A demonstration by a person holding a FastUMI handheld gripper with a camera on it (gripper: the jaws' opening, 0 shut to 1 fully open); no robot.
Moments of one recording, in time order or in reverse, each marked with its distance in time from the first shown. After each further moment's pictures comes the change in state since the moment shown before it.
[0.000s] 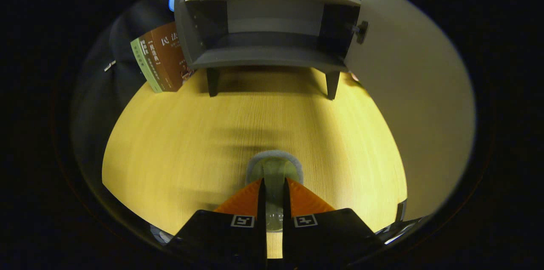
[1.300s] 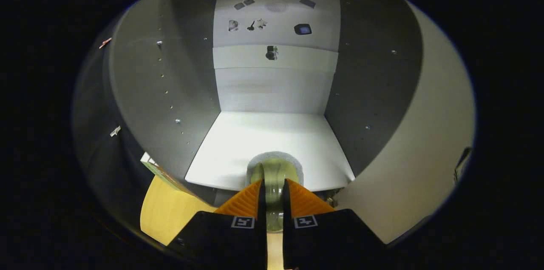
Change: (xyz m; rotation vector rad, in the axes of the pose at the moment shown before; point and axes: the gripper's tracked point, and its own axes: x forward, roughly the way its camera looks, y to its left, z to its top) arm -0.076 0.003 0.387 0.004 -0.284 0.018
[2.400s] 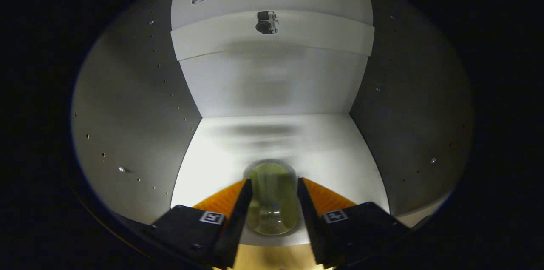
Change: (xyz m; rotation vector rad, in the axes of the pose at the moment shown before) arm 0.125 0.002 0.031 0.044 0.116 -0.008
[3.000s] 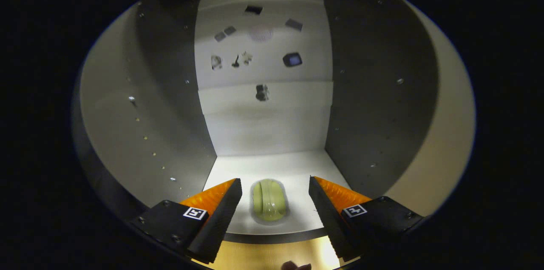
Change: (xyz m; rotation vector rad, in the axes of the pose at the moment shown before) arm -0.145 -0.012 0.043 0.076 -0.417 -0.017
